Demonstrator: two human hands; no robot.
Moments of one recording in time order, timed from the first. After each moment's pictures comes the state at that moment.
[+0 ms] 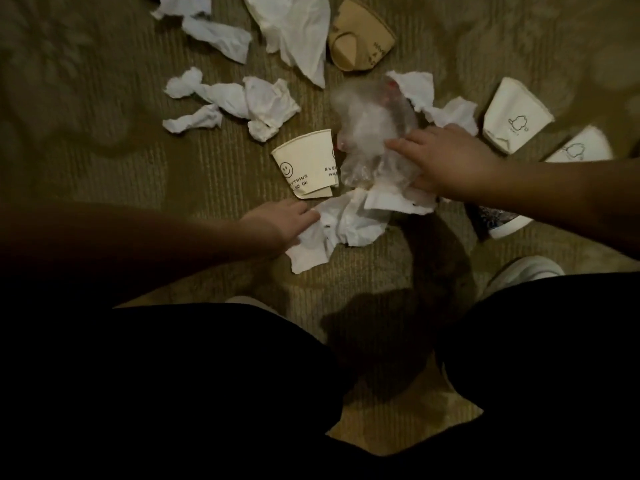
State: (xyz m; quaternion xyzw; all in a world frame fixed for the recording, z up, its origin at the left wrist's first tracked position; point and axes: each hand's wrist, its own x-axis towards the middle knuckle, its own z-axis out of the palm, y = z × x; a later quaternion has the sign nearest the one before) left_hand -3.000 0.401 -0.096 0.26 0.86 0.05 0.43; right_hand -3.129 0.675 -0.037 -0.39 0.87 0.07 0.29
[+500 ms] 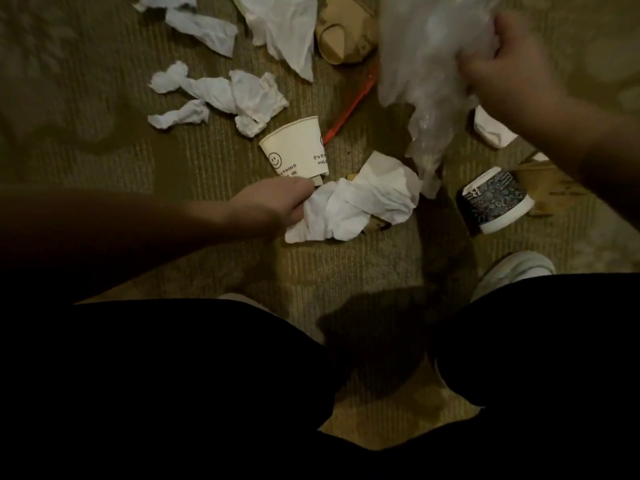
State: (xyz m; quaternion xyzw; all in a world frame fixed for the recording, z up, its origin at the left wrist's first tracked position) left_hand -3.021 0.407 -0.067 0.17 0.90 0.23 0.33; right_hand -3.182 0.698 -0.004 -0.02 0.90 -0.39 0.18
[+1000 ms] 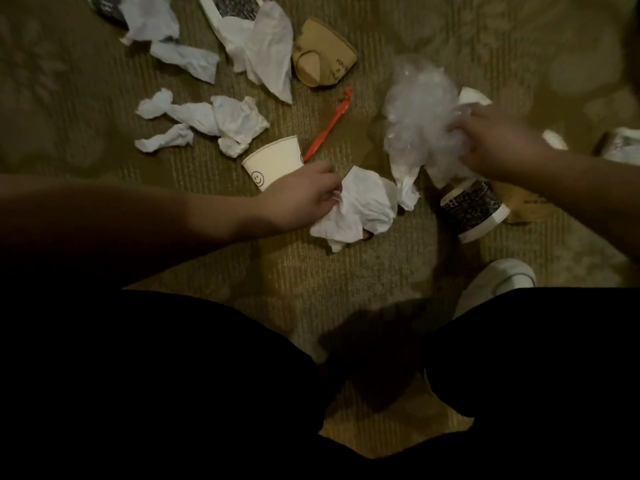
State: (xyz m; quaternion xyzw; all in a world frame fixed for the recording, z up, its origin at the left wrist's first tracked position) left_hand -3.059 0.466 -0.061 0.21 0.91 0.28 0.23; right_hand -3.167 0.773 -0.027 -0.22 0.94 -0.02 0.27
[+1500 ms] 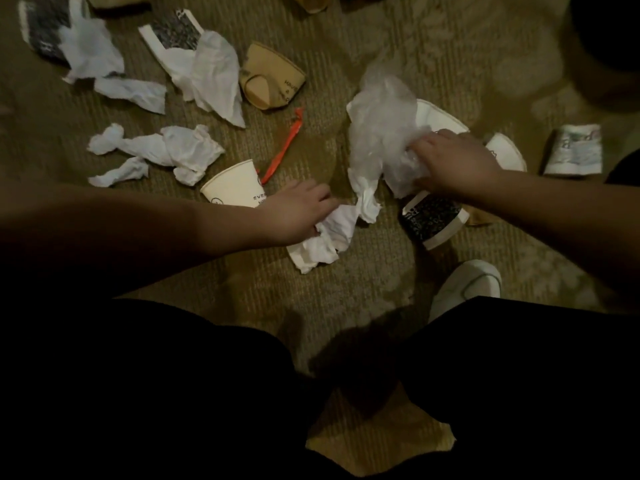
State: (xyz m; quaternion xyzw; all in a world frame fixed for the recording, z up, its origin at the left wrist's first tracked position) left_hand -3.086 0.514 -0.083 0.38 0.88 0.05 0.28; right_hand -3.160 0.796 -0.041 -0.25 0.92 0.06 0.29
